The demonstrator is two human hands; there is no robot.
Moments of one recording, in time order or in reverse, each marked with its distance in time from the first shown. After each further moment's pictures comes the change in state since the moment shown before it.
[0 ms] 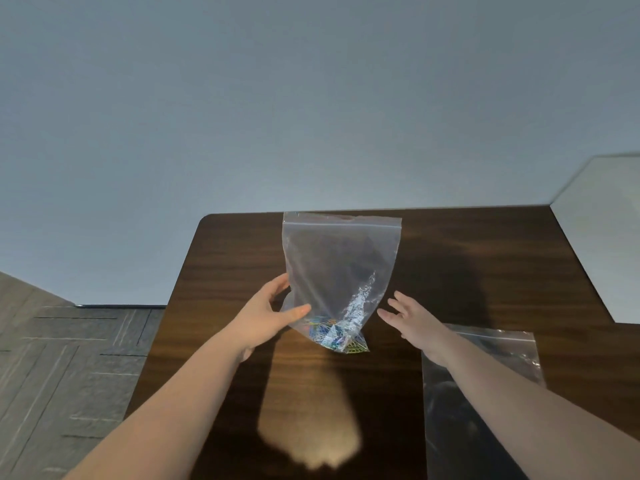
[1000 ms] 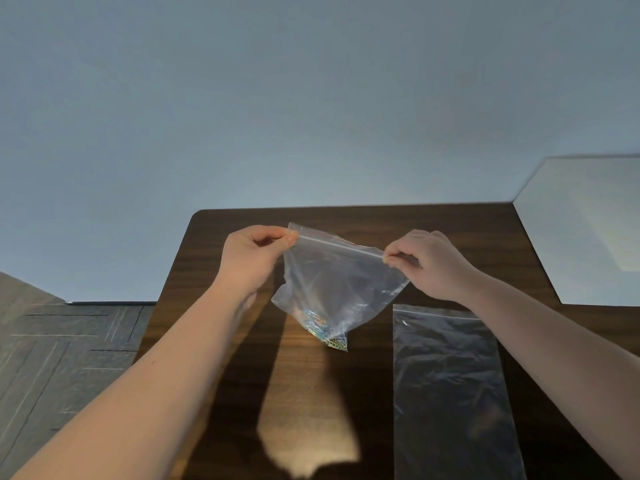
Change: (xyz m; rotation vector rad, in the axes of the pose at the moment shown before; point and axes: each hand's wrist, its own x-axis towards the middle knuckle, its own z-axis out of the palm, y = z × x) left_hand -0.050 0.099 0.020 -0.273 0.440 0.226; right_hand -0.102 -0.085 -0.070 -0.836 0.305 -0.774
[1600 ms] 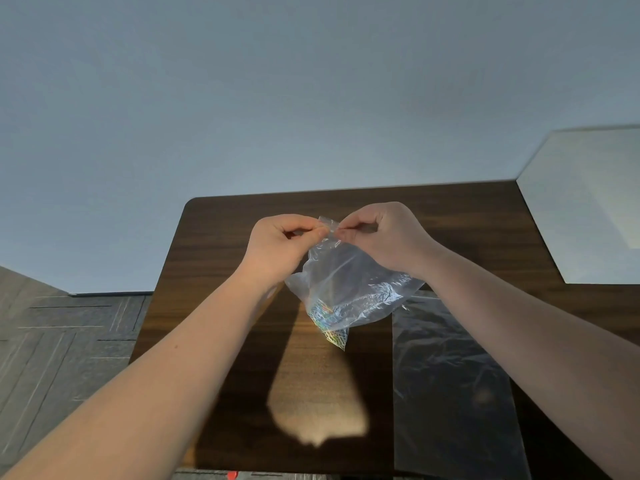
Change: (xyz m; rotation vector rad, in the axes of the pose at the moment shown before) left_hand -0.008 0.000 0.033 0.127 -0.224 0.095; right_hand 0.028 -0.052 0.003 0.457 0.048 0.126
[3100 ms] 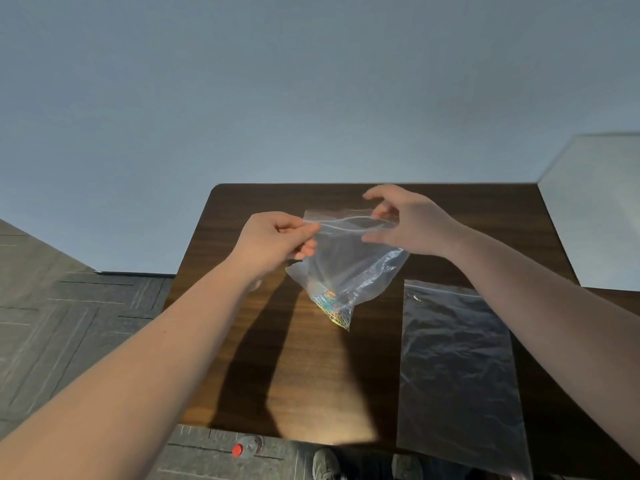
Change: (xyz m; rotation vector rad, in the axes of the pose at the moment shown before) left_hand -0.032 -0.007 -0.036 0.005 -0.003 -0.175; right_hand -0.009 0.004 -0.011 -0.235 -0.177 -0.003
